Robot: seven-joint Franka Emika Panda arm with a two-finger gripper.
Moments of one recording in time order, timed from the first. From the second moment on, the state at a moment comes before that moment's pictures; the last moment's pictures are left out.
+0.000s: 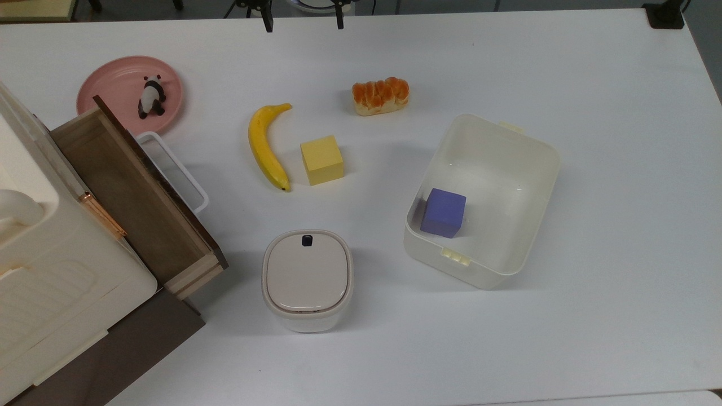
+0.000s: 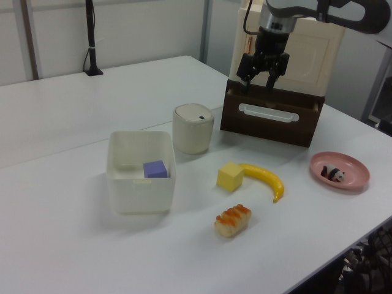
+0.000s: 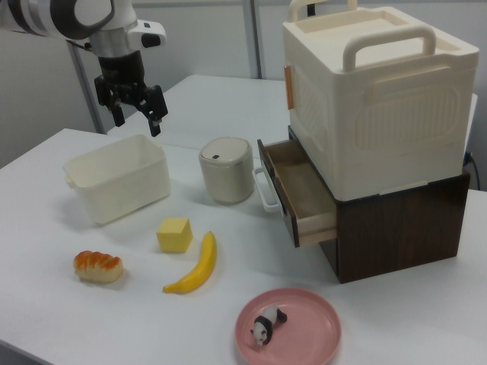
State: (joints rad) arm 0.04 0.02 -0.03 -1.57 0.07 1.63 0.00
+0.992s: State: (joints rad) arm 0.03 0.02 -0.02 -1.57 0.07 1.63 0.00
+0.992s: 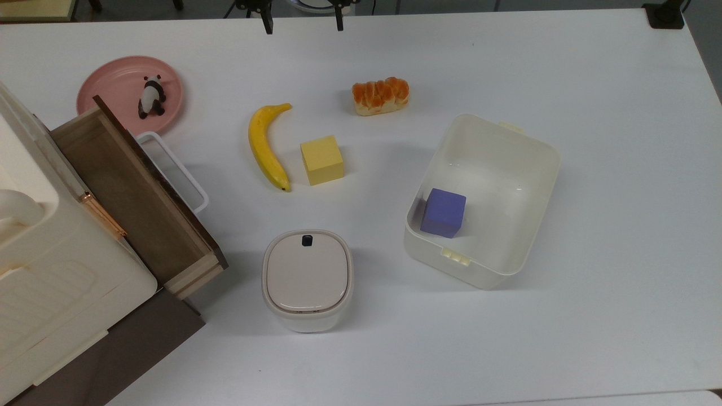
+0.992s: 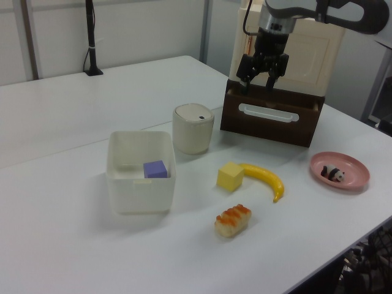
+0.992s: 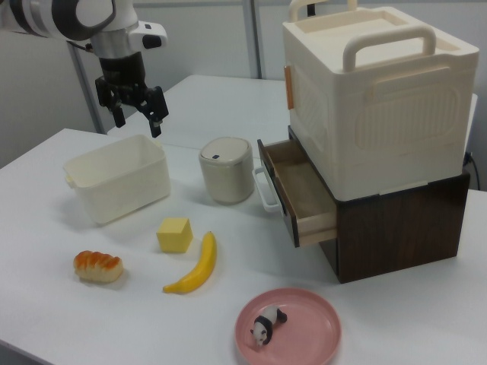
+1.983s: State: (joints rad) arm 0.03 0.02 -0.02 -1.56 0.07 1.63 0.00
